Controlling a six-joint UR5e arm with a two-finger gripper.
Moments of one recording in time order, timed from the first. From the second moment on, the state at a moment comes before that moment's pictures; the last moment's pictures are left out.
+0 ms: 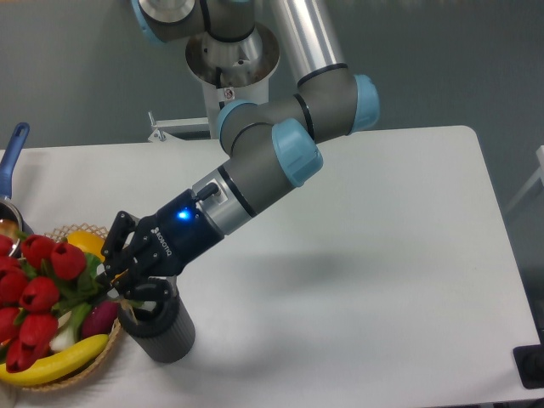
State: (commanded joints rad) arm 2.36 -1.99 -1.63 -0.63 0.36 1.06
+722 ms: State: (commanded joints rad) arm 2.43 -1.99 -1.77 -0.63 0.35 1.24
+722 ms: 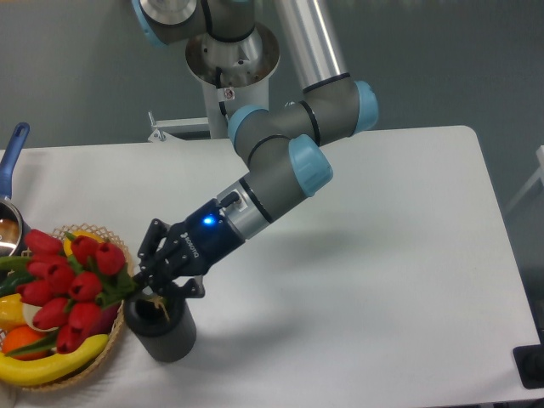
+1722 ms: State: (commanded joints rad) arm 2.50 -1.85 -1.92 -0.64 0.39 1.24
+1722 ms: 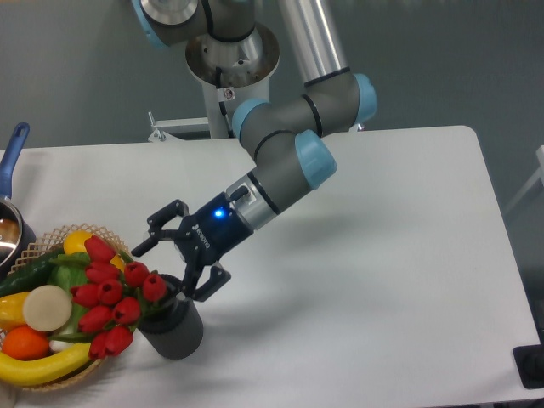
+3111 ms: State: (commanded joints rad) arm 2.96 -1.83 -1.82 -0.65 1.06 1.24
